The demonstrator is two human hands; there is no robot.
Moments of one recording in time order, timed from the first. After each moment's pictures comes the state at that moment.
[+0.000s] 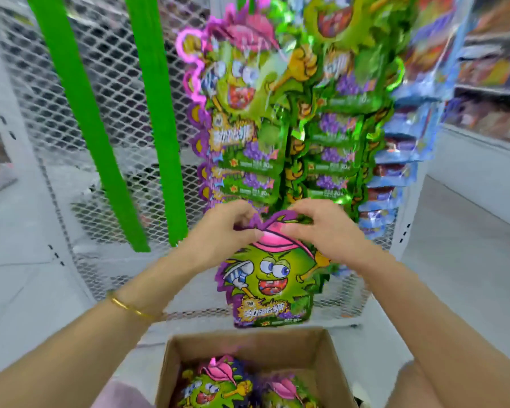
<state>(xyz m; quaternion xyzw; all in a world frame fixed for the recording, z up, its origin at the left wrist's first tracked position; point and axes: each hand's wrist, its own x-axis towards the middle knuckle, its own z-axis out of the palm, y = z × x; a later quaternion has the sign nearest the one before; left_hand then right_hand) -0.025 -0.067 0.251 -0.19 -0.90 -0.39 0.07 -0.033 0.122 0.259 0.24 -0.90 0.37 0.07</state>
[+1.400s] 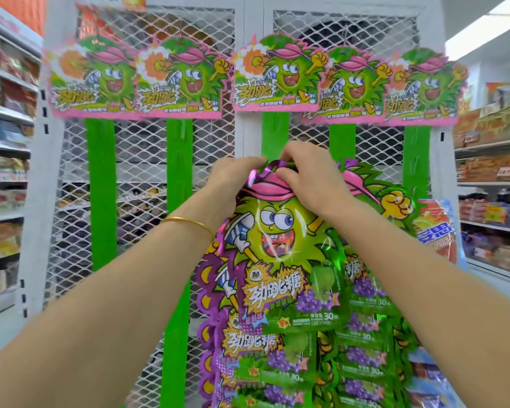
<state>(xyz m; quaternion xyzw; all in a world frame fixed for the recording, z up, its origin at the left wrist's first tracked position) -0.166 -0.065 0.536 -0.05 -0.68 -0.69 0.22 -0.156 0.069 0.535 0.26 -0.82 0.17 0.48</state>
